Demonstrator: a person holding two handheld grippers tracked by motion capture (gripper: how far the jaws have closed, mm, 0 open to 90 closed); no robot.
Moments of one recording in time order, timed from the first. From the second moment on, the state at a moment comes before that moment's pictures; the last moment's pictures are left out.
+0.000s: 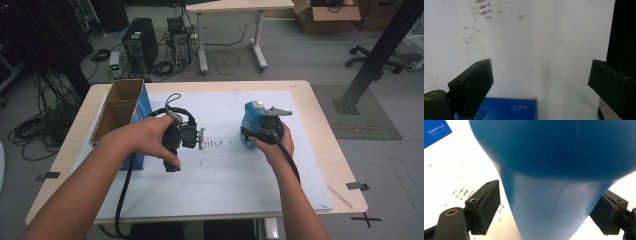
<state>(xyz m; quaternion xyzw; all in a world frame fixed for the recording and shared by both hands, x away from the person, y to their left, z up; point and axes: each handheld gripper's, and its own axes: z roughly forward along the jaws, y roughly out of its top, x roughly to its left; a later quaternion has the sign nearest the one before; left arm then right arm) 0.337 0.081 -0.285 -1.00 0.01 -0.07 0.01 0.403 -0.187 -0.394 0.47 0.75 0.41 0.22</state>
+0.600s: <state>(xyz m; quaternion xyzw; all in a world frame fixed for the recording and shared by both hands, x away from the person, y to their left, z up) 0.337 0.081 -0.286 -1.00 0.01 -0.07 0.01 0.403 -0.186 -0.396 0.46 0.75 0.41 0.23</state>
